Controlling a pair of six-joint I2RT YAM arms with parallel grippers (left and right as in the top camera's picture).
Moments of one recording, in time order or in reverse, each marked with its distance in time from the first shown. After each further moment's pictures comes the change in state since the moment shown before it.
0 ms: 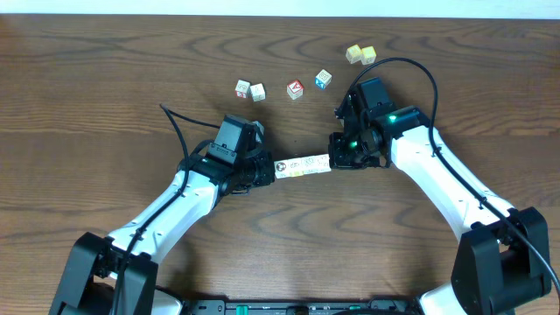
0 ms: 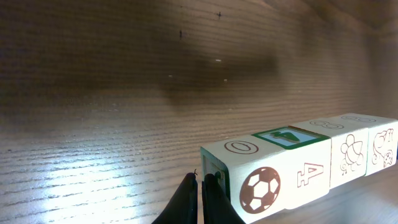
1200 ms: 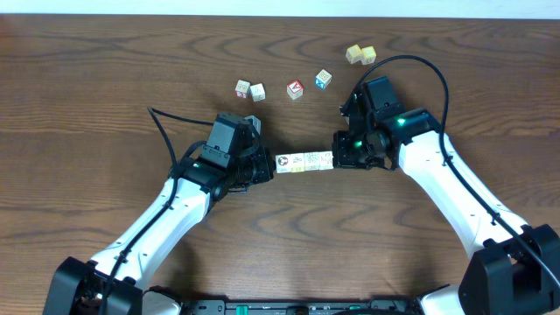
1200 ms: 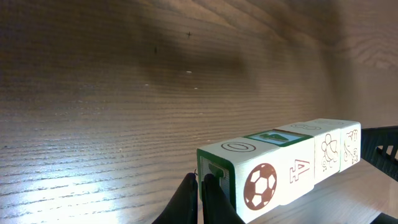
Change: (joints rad) left arm 0.005 -0.094 0.000 -0.004 0.019 -0.040; right arm -0.002 -0.066 0.000 -0.021 0.016 0.026
